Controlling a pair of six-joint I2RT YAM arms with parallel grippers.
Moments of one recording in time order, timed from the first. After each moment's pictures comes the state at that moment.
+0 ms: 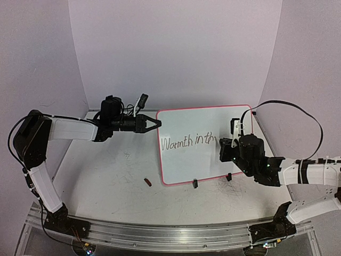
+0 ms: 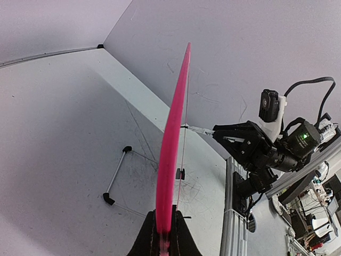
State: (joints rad) left arm -0.56 1.76 1.10 0.45 0.82 -0.49; right arm 0.82 1.19 0.56 0.29 0.53 0.33
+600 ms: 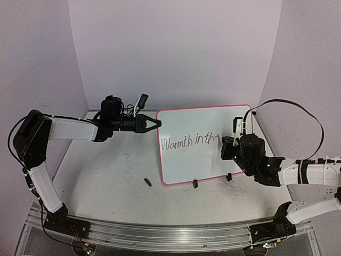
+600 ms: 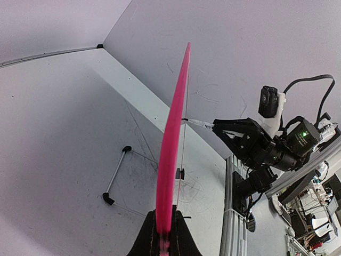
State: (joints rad) left arm -0.56 1.76 1.10 0.45 0.82 -0.49; right arm 0.81 1.19 0.56 0.32 0.58 0.34
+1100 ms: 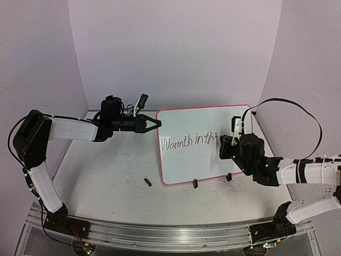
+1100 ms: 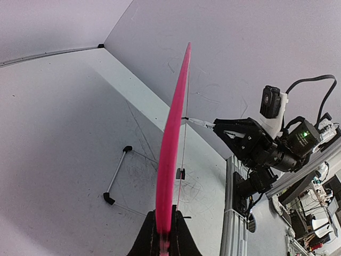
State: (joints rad) left arm -0.56 1.76 1.10 0.45 0.82 -0.49; right arm 0.81 1.22 0.55 0.39 0.54 0.32
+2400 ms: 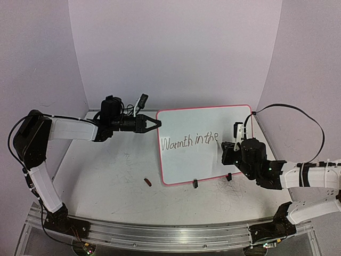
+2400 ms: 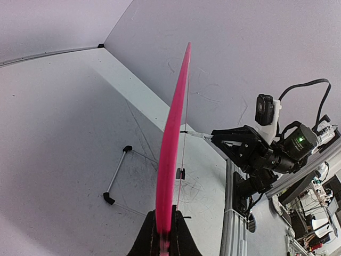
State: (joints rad) left arm -0.56 1.76 1.10 0.45 0.82 -0.49; right arm 0.81 1.16 0.50 0.30 0.52 0.39
